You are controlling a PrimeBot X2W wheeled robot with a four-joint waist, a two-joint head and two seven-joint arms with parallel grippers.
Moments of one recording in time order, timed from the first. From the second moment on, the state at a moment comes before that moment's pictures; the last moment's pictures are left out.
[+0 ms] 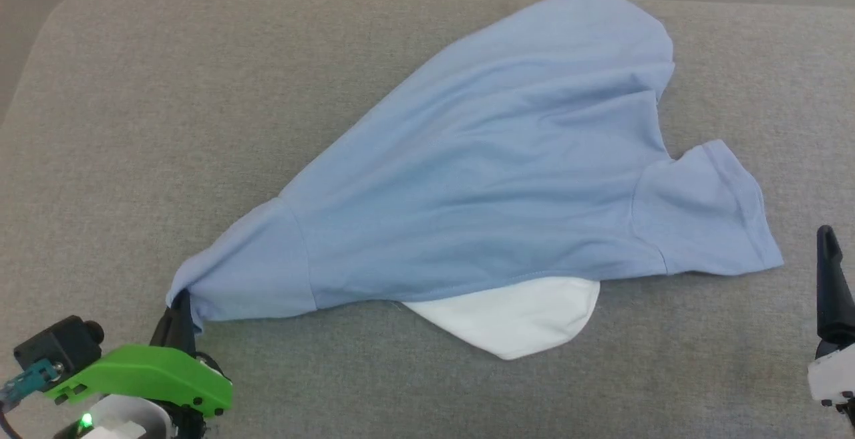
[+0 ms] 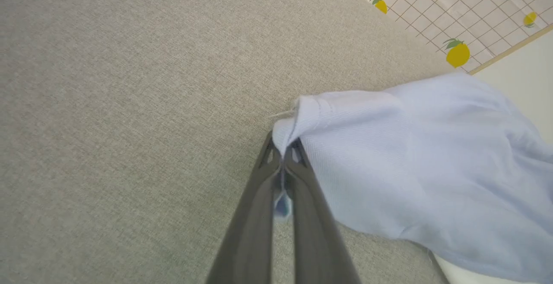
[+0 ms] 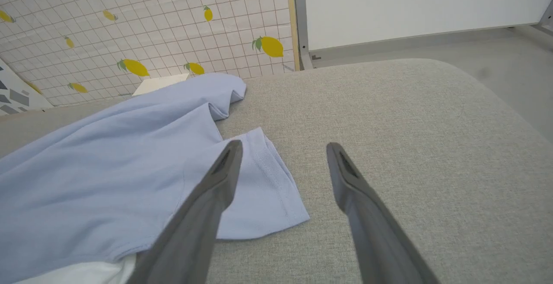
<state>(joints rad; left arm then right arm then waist) 0.12 0.32 -0.10 -0.28 -0.79 0.43 0.12 0.08 -0.05 -0.35 -0.34 0.27 0.13 0.25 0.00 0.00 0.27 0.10</state>
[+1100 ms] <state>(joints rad) -0.03 0.32 -0.21 -0.33 -0.74 0.44 0.15 -0.10 -0.30 -0.20 -0.12 0.36 0.13 0.73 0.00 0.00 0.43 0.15</state>
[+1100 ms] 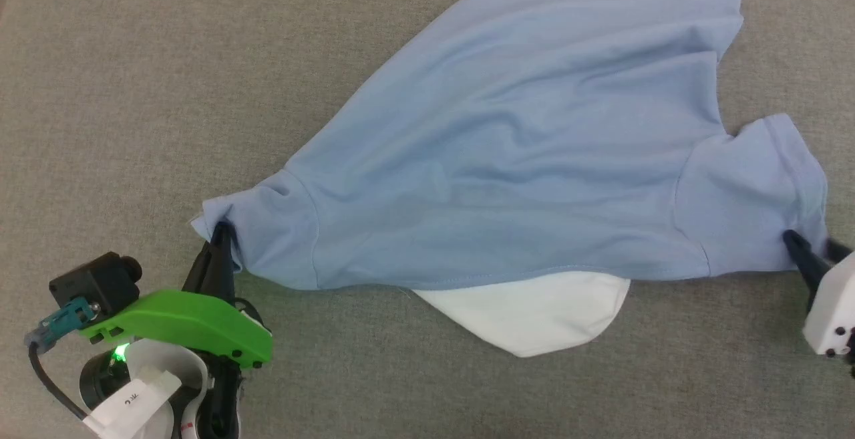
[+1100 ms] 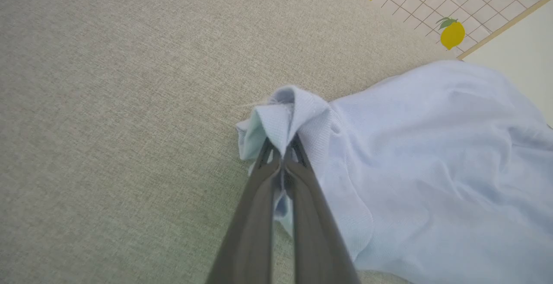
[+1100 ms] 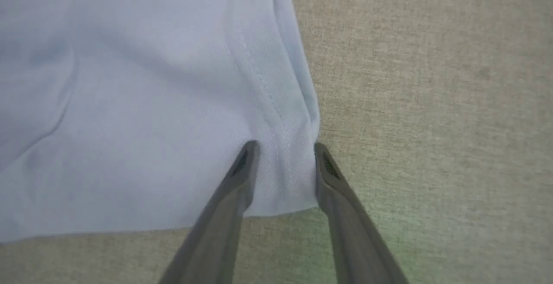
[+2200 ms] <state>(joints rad) -0.69 0.39 -0.18 -0.30 -0.79 0.38 0.36 -0.75 -0.30 -0.07 -0.21 0.33 0.13 0.50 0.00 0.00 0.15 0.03</state>
